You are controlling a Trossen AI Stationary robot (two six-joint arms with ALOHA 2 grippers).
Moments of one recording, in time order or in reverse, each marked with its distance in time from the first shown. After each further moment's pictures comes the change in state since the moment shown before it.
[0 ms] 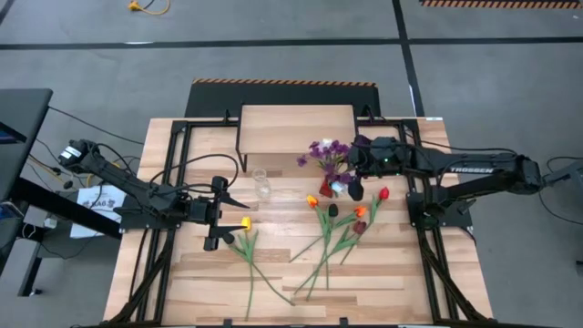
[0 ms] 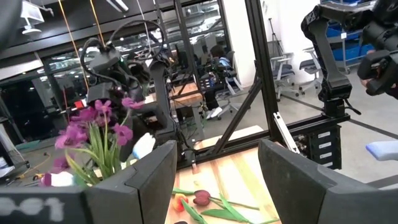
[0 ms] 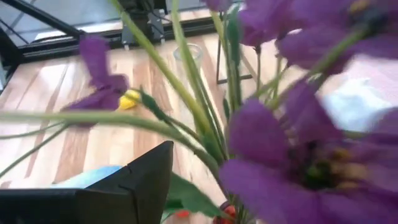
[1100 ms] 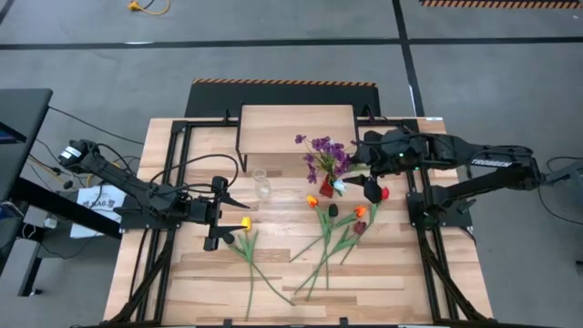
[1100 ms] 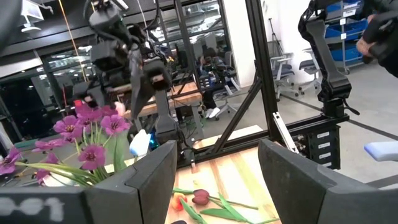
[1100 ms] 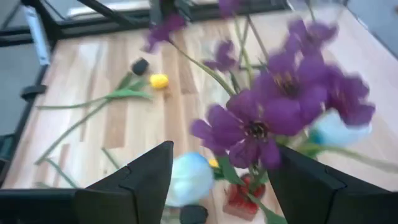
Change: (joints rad) left arm 0.000 0.000 0.000 -0.002 0.000 -0.009; right arm 0.100 -0.001 0.345 -0.470 -0.003 0.008
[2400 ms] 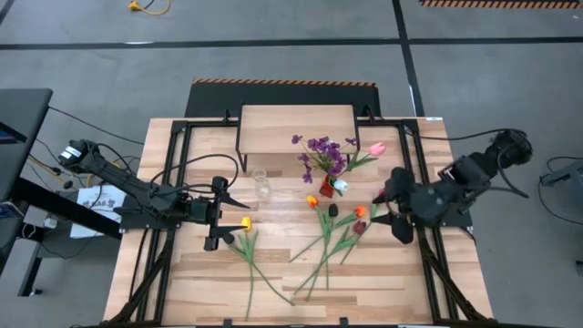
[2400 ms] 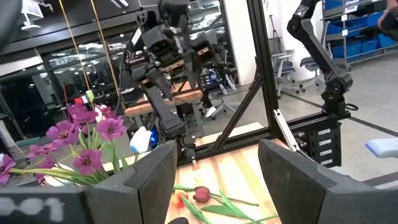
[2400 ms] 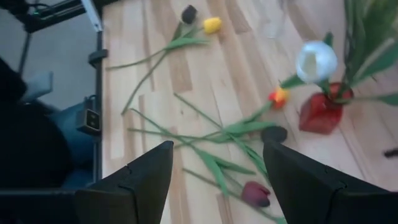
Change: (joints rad) left arm 0.000 0.000 0.000 -0.011 -0.005 0.001; right arm 0.612 0.002 0.137 -0.383 0.330 0.642
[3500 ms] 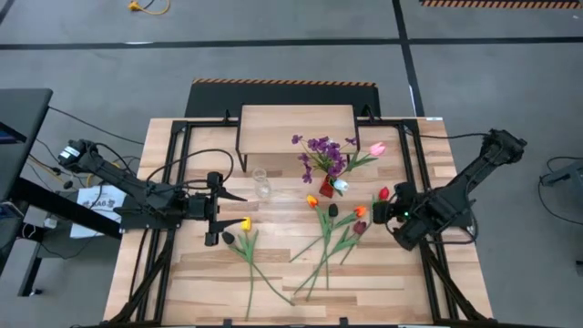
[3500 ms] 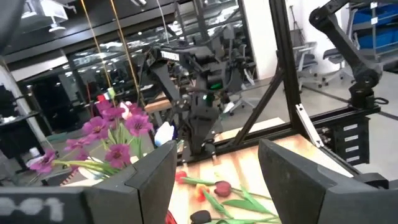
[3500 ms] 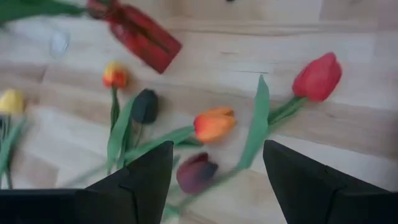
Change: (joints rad) left arm 0.000 -0.045 0.000 -0.043 -0.080 0.038; right arm 0.152 0.001 -0.527 -0.076 0.265 1.399
